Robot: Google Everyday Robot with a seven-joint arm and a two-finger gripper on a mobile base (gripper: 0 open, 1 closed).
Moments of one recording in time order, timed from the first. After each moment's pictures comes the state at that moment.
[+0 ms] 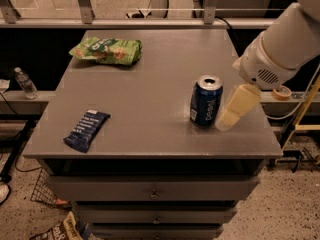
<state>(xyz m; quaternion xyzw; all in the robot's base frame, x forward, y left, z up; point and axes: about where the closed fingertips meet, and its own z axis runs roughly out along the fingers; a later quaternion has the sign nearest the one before) 0.499 -0.153 0.911 -0.56 0.80 0.03 0.22</state>
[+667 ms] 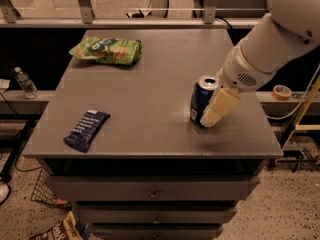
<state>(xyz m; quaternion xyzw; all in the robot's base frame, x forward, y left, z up) 0.512 -0.131 0.888 -0.56 0.80 0.05 0.21</state>
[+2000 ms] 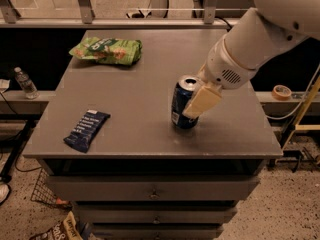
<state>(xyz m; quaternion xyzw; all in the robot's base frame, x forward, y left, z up) 0.504 -0.083 0.900 -0.59 0.77 0.09 0.23</state>
